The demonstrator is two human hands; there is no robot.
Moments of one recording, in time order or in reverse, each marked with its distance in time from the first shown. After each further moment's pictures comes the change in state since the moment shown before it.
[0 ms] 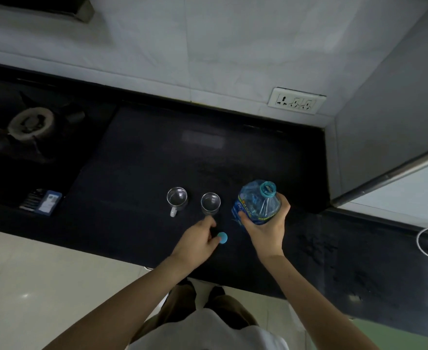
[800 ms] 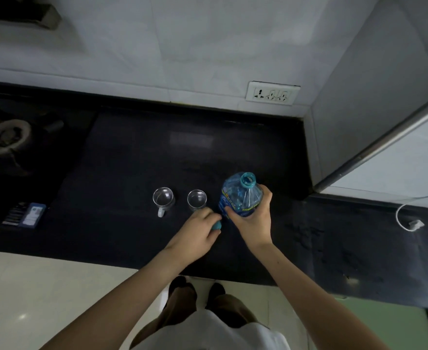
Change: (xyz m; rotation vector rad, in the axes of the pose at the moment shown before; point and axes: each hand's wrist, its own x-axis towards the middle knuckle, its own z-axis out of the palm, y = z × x) left_hand 0.004 0.028 -0.003 0.166 0.090 0.405; right_hand -0.001 -0.002 -0.010 -0.056 -0.024 -0.025
